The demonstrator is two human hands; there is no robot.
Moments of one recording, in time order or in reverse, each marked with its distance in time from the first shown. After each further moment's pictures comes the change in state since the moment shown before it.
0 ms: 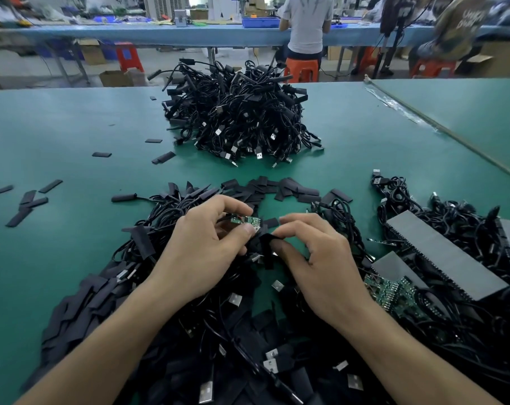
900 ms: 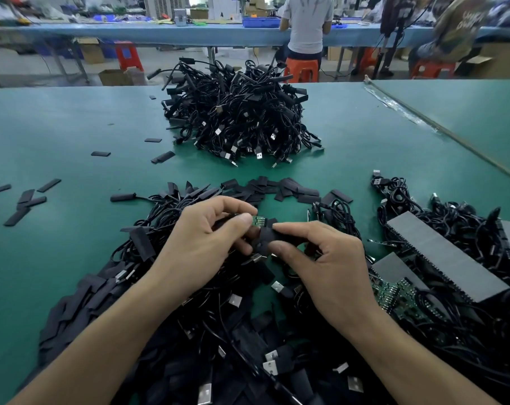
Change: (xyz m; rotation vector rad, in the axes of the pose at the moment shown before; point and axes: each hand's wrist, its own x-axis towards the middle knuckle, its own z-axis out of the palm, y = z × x) left_hand 0.002 0.008 -0.001 -0.201 -0.040 -0.074; right_hand -0.002 -0.007 -0.007 0.161 0.077 -0.008
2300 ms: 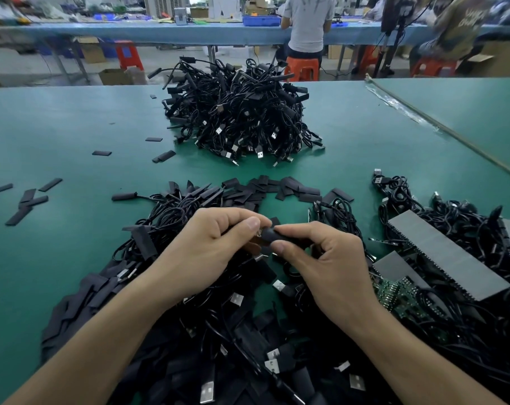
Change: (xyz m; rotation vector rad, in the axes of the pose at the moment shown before) left_hand -0.002 0.005 -0.003 0.095 -0.185 0.051; right_hand -0.001 0.004 0.001 0.099 -0.020 0.085
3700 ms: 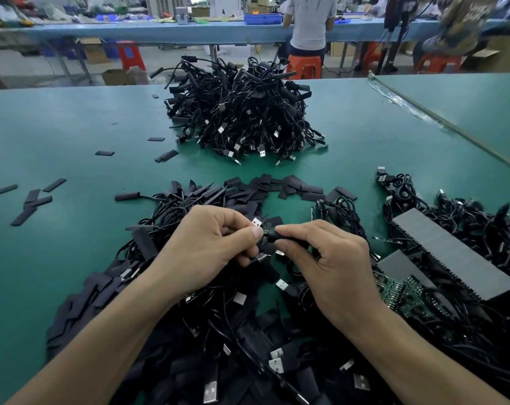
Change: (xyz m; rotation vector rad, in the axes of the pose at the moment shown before) left_hand 0.004 -0.005 -0.004 -0.012 0.066 -0.118; right_hand -0.001 0.000 0.002 -0.216 0.052 -0.247
